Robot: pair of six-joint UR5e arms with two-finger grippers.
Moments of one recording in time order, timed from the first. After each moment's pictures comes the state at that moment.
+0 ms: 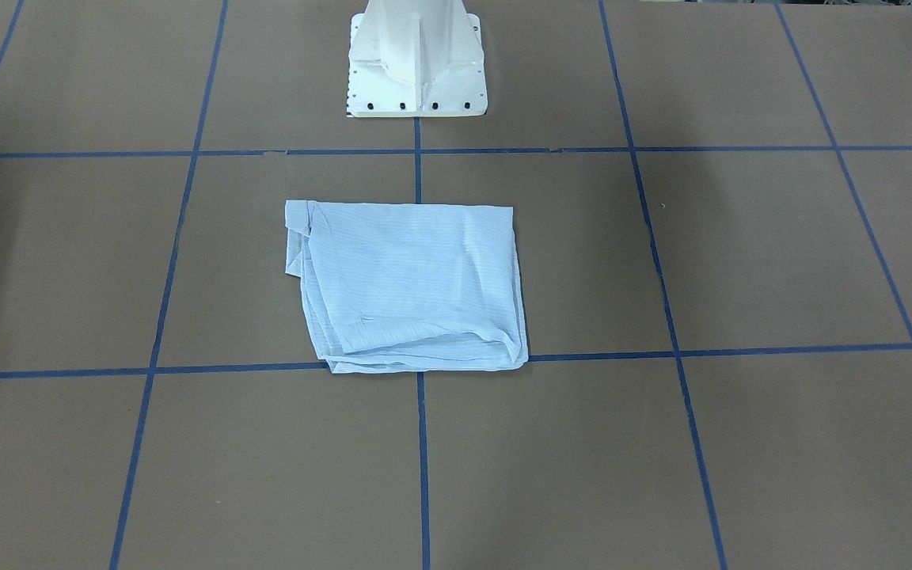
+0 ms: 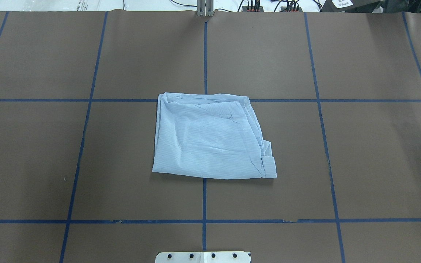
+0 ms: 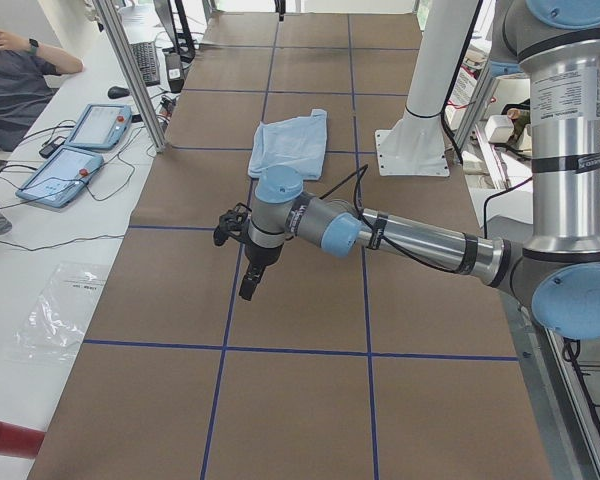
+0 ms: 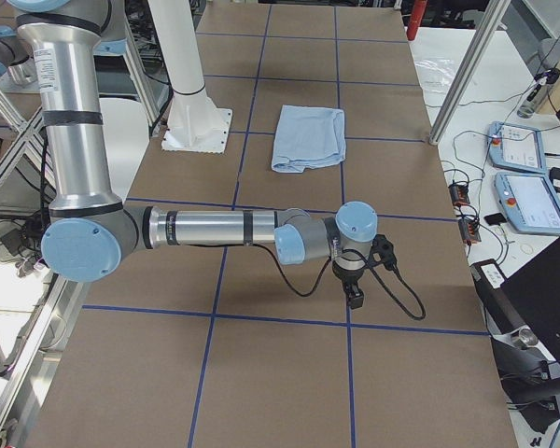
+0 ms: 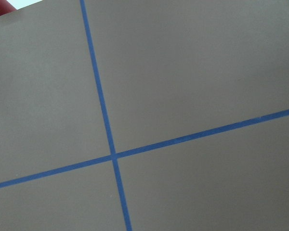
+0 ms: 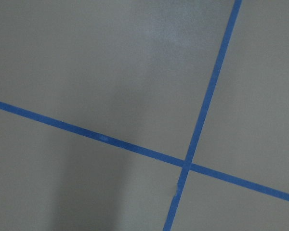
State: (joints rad) left arm -1.40 -1.45 -1.89 -1.81 -2.15 -0.15; right arm 1.46 -1.50 1.52 -1.37 2.32 -0.07
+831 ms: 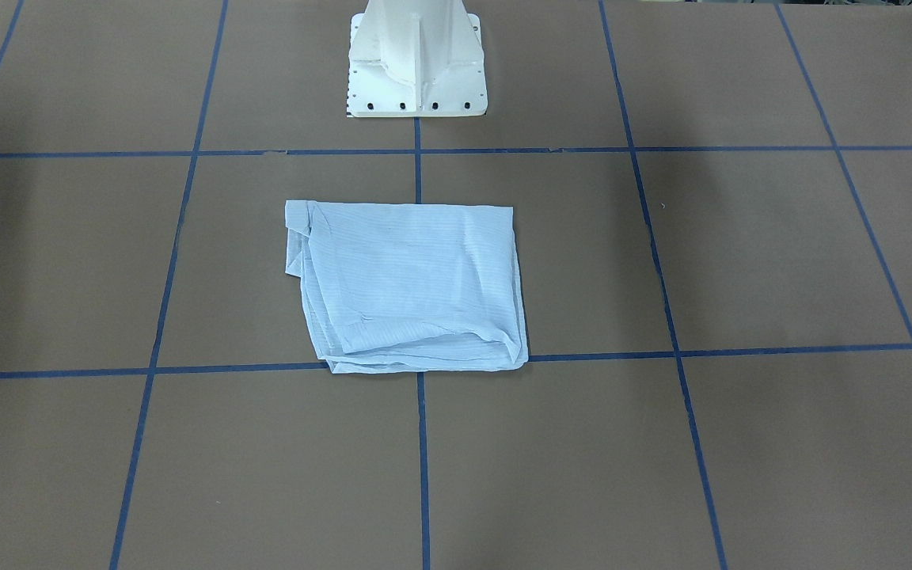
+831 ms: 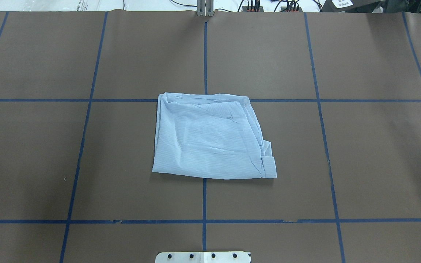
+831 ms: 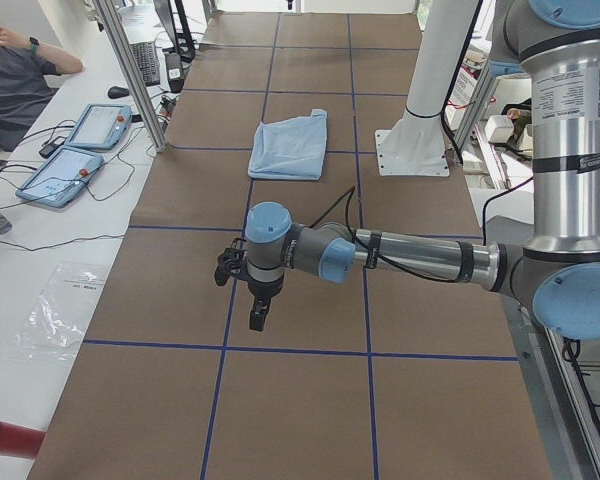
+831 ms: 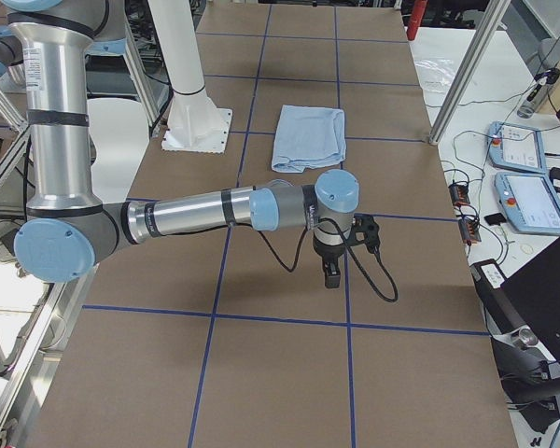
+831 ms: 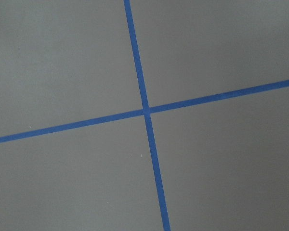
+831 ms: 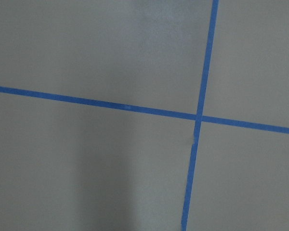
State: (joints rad) left arm -1.42 -1.45 -1.78 -1.74 -2.23 -0.14; right arm 1.50 -1.58 1.79 -1.66 2.34 0.01
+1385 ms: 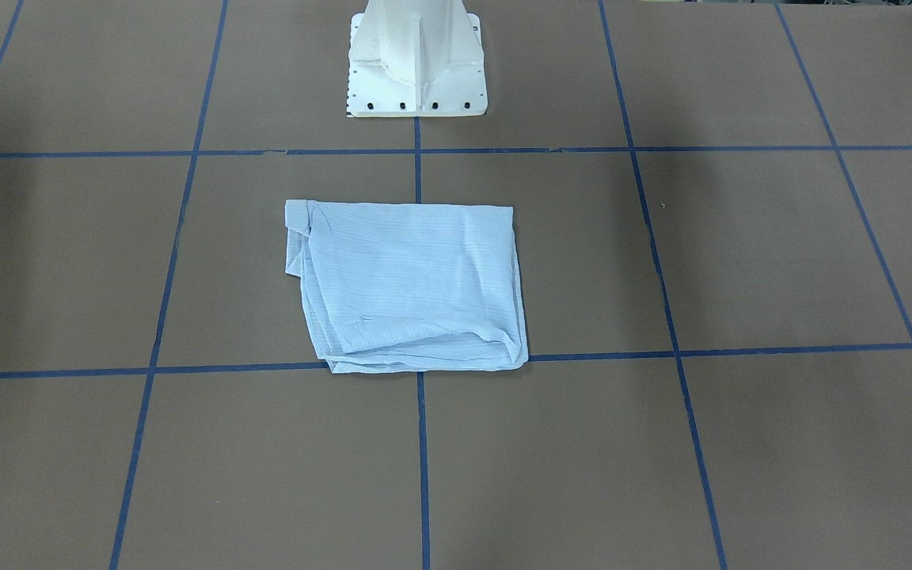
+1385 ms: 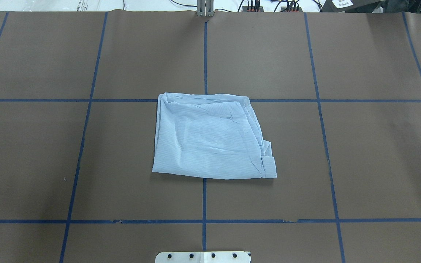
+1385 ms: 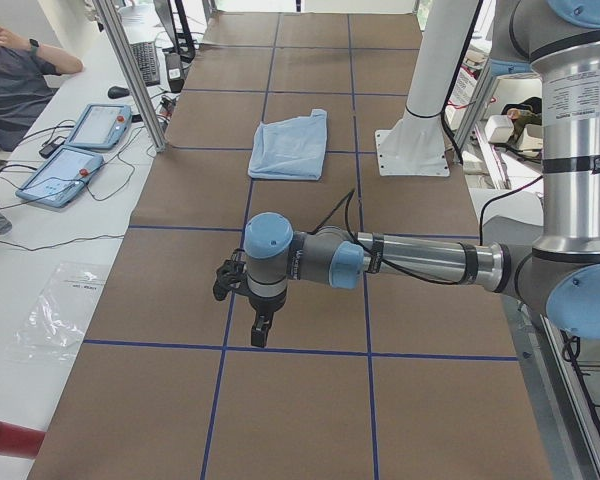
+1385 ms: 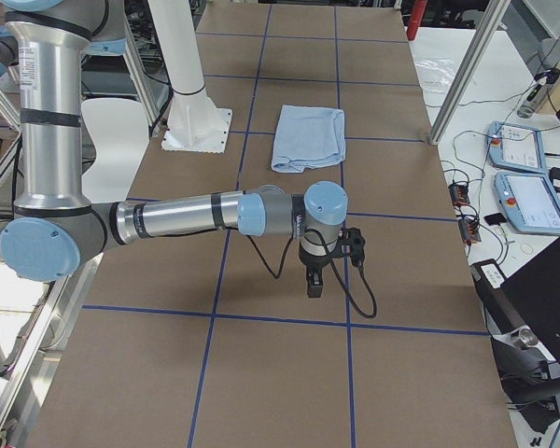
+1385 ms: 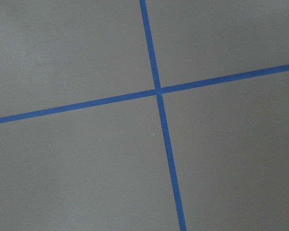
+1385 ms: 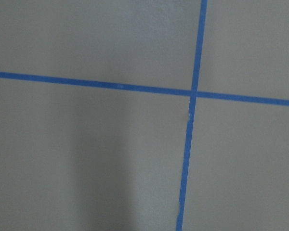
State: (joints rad) left arm -1.52 -1.45 -1.77 -1.65 -2.25 0.03; right arm 1.50 -1.64 1.77 -1.67 2.34 0.00
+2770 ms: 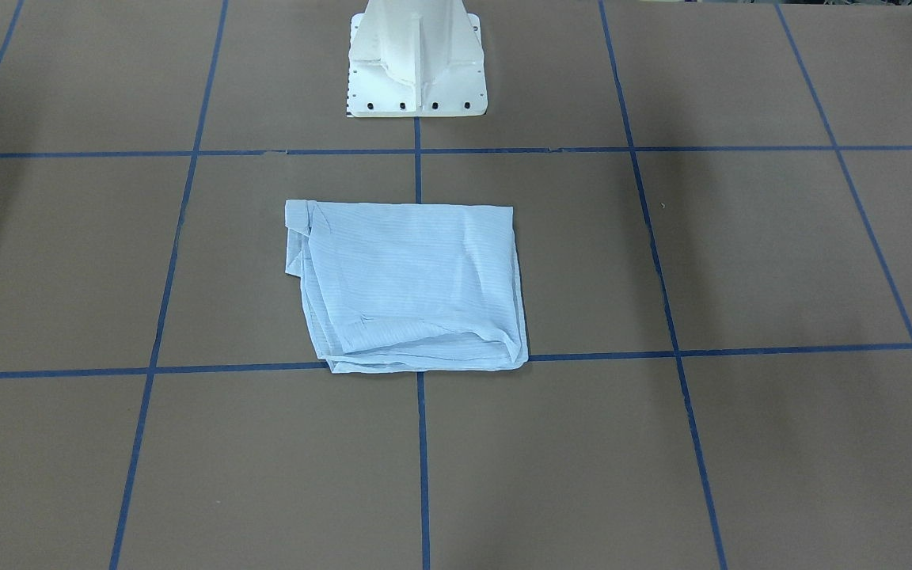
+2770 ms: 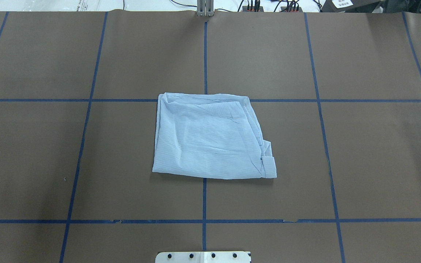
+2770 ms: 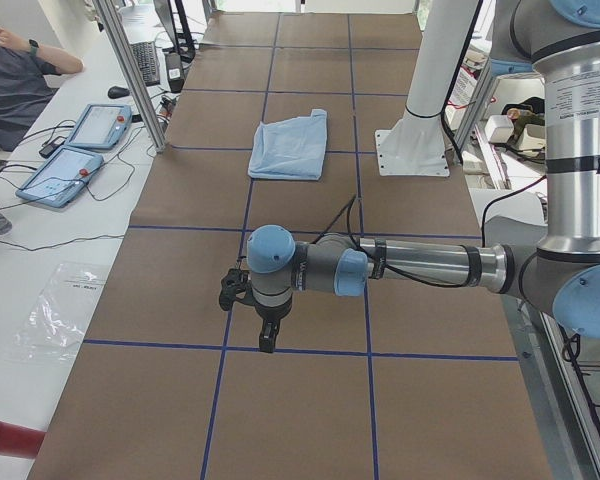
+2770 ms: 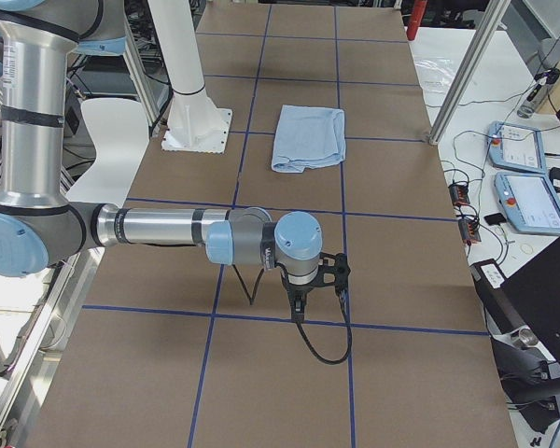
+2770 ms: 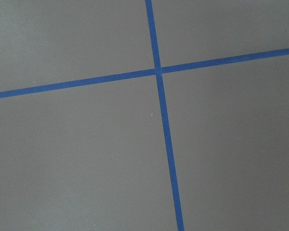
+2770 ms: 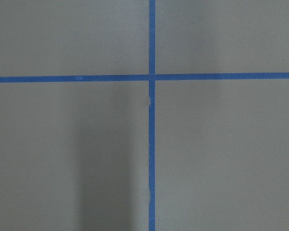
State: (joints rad) left arm -1.53 -1.44 -1.75 -1.64 -2.32 0.04; right arm 1.62 -1.71 1.75 -1.58 2.39 0.01
